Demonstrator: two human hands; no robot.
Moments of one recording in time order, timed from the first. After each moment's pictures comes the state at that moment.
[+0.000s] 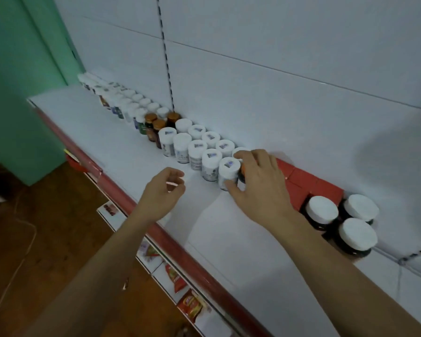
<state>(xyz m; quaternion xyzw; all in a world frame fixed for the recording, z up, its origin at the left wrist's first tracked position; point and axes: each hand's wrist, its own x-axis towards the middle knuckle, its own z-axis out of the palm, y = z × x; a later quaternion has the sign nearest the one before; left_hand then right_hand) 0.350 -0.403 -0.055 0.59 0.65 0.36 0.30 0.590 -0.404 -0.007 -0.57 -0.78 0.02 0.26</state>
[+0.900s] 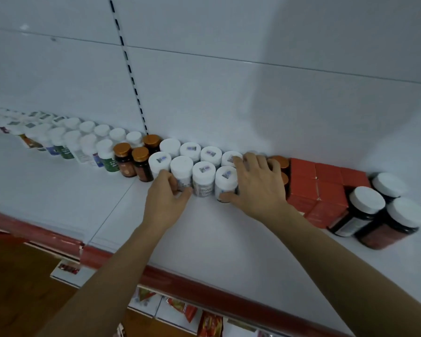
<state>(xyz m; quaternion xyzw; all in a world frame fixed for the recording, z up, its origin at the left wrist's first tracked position) 0.291 -0.265 -0.086 0.69 0.57 0.34 0.29 0.502 -0.326 -0.040 -0.73 -0.66 -0.15 0.06</state>
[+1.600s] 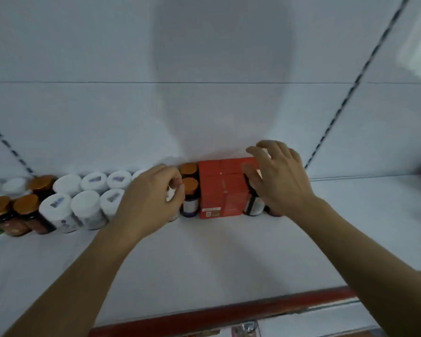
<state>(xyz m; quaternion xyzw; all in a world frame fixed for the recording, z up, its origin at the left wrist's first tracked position) 0.405 -0.301 0.003 0.91 0.25 0.28 0.16 0.632 -0.456 0.022 -0.81 -0.53 -0.21 0.14</state>
